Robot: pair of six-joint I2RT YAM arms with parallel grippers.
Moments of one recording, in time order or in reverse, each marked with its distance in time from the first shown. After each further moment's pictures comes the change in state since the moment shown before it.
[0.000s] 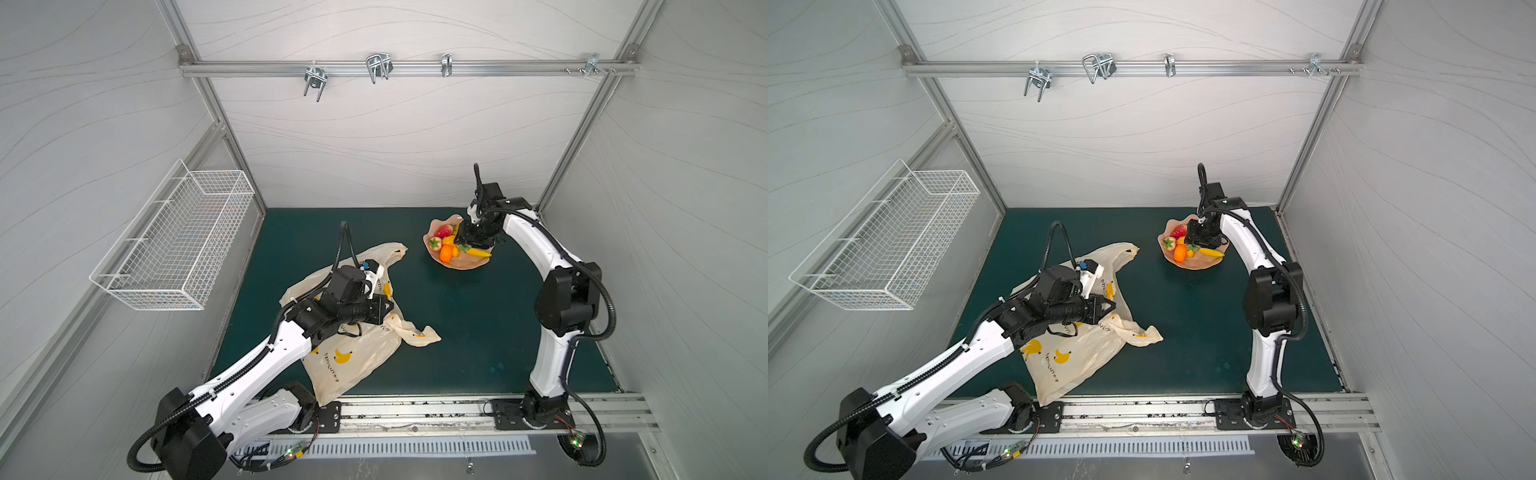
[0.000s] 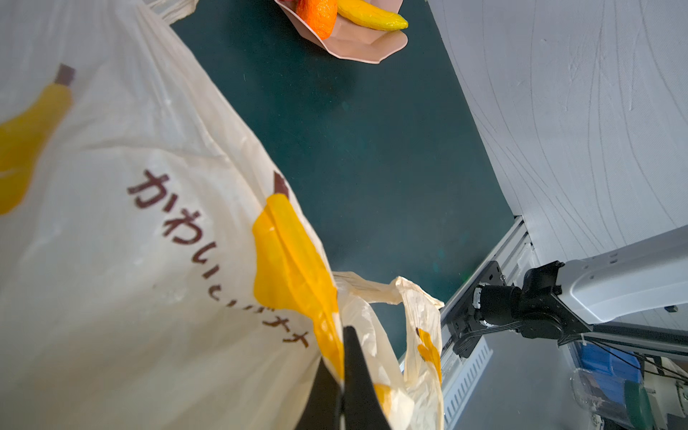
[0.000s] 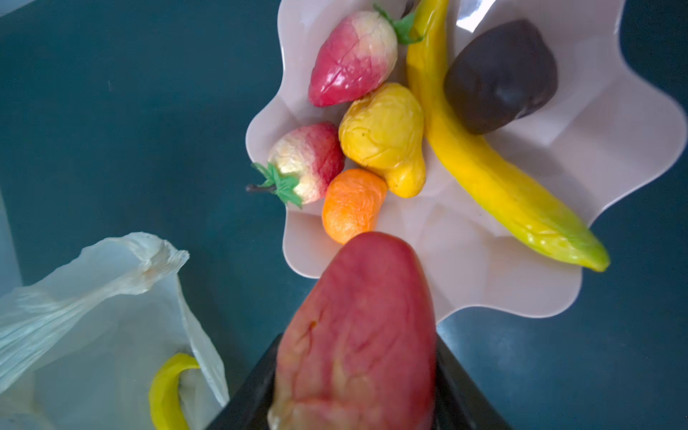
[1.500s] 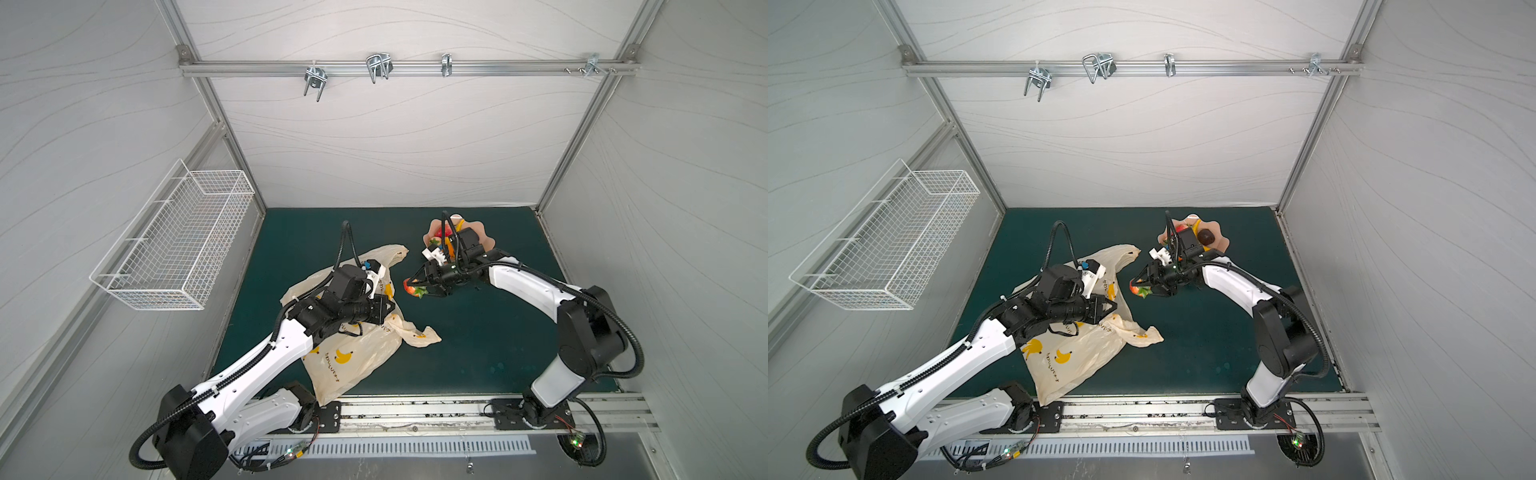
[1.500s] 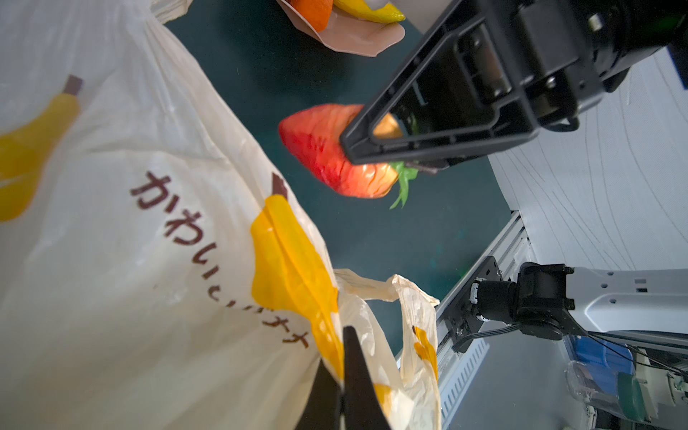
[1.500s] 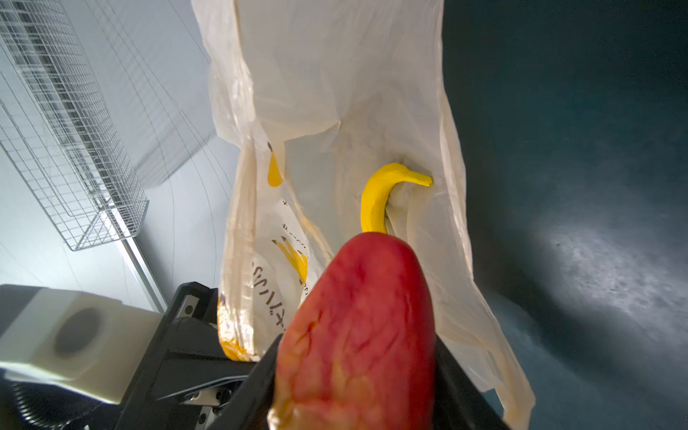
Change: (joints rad) left arm 0.000 0.013 0.006 0.000 0.019 0.003; right arm 0.294 -0.272 -0.637 0.573 -0.655 0.398
